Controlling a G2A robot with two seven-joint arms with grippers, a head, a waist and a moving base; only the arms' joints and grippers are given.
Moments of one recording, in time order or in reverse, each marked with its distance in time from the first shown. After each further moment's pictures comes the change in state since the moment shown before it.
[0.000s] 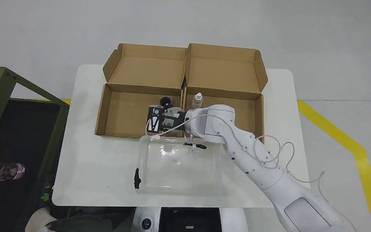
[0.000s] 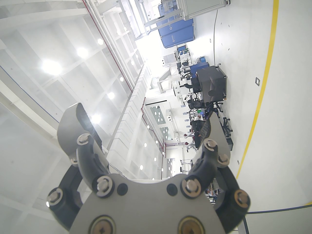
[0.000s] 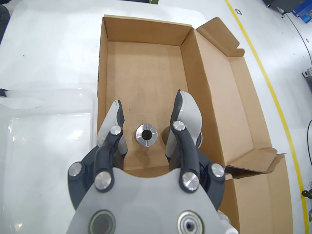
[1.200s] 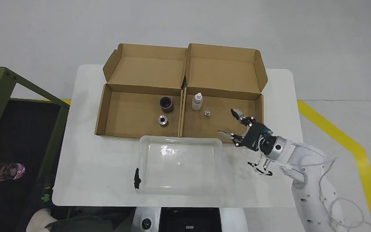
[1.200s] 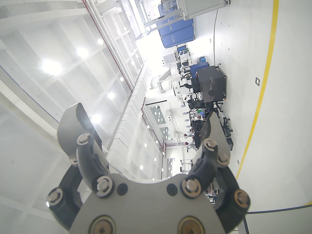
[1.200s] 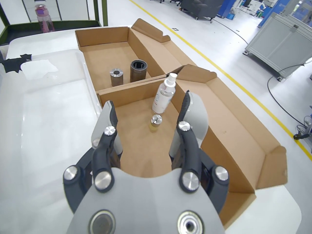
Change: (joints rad) left arm 0.000 0.000 0.000 0.000 0.000 0.000 0.000; right arm -0.681 0.191 0.756 -0.372 -0.113 -0.167 -0.477
